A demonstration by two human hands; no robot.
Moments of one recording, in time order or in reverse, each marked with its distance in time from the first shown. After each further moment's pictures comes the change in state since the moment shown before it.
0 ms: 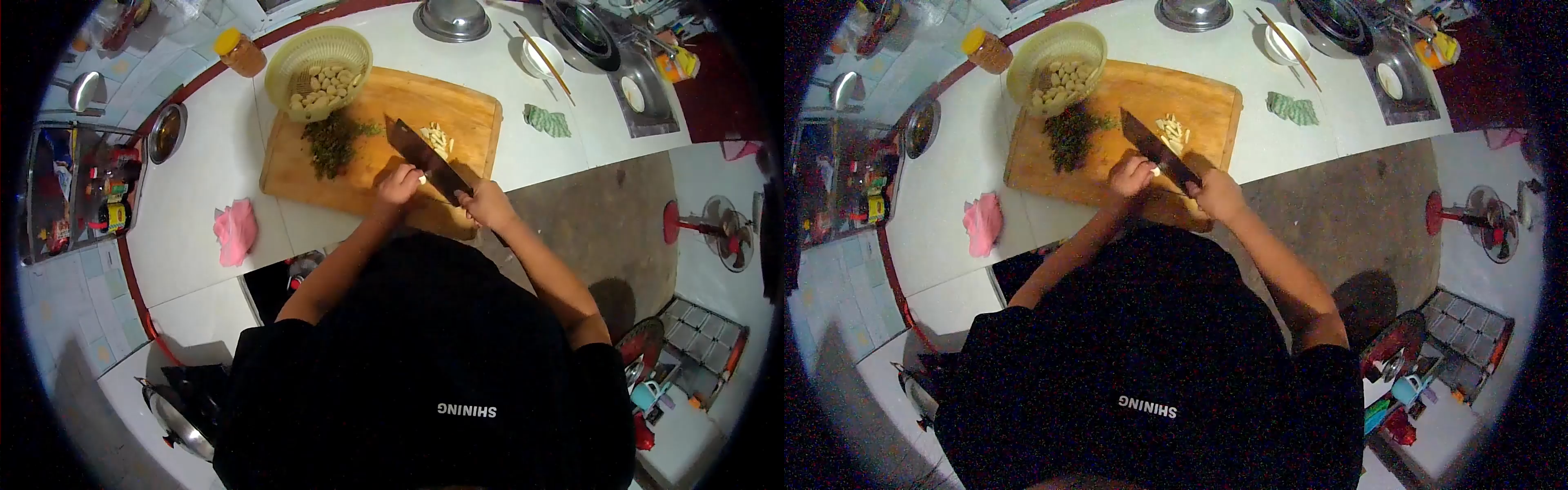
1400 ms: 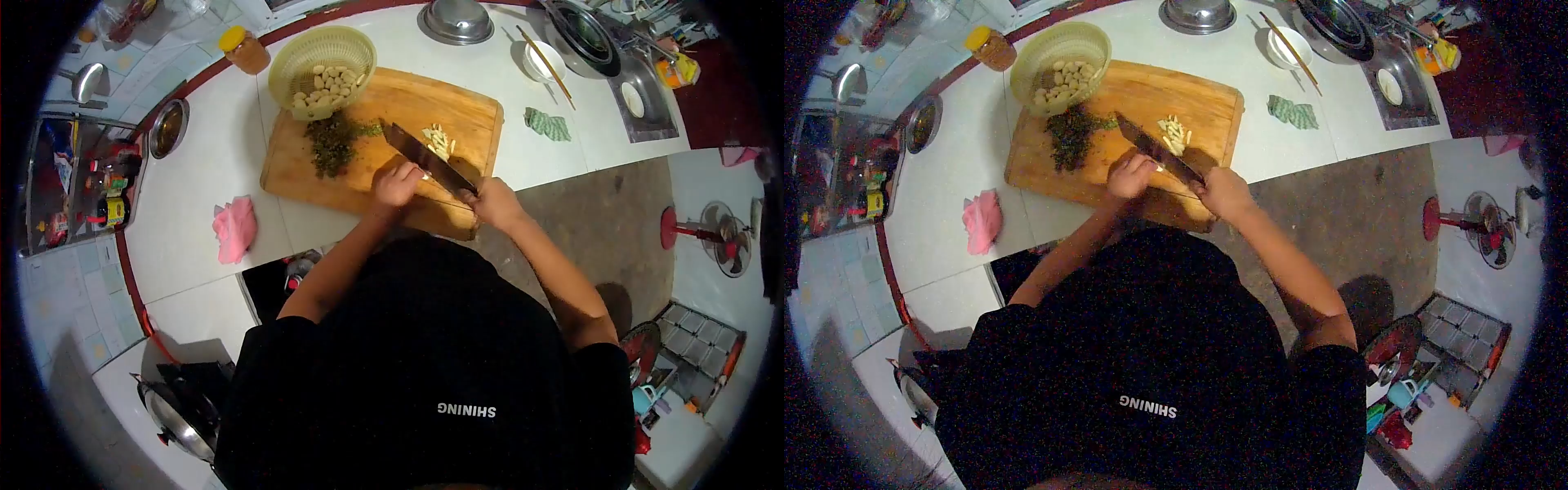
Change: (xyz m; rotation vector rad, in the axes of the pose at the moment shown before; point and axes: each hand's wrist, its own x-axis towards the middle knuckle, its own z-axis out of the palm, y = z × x) left_hand 0.006 0.000 -0.004 0.164 0.001 0.096; right_hand -0.006 -0.013 -0.017 -0.263 0.039 -0.096
